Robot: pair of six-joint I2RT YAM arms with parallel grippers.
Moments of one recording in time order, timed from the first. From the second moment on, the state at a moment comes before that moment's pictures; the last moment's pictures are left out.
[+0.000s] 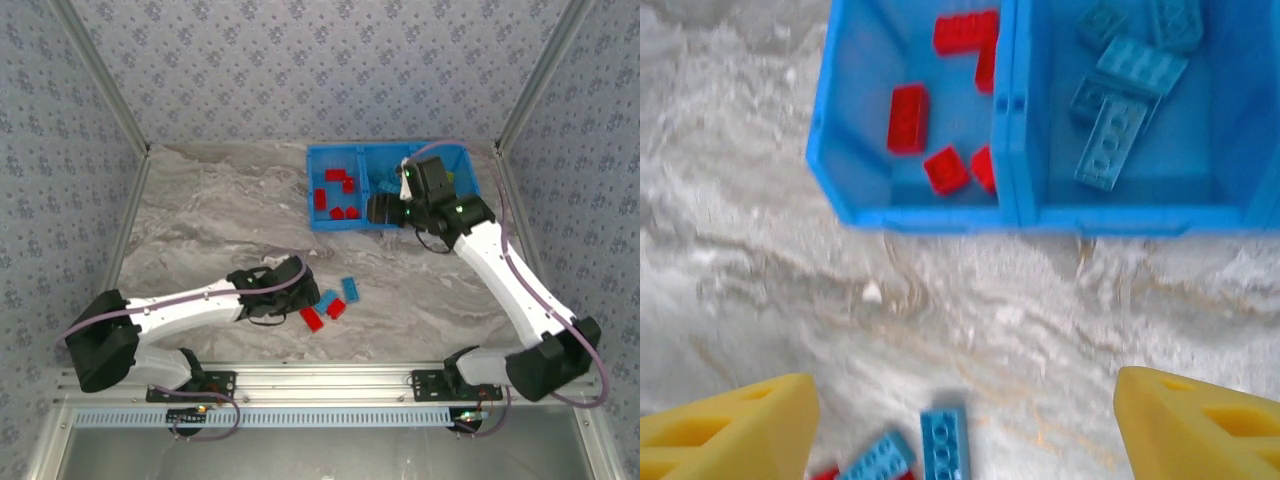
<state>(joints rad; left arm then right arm) -1.04 1.35 0.78 -0.51 -0.16 -1.21 0.45 1.28 1.31 -0.87 -0.03 0.41</state>
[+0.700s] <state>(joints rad) -1.12 1.53 0.78 -0.46 -0.10 -1.38 0.44 1.17 1.19 -0.97 -0.01 0.42</state>
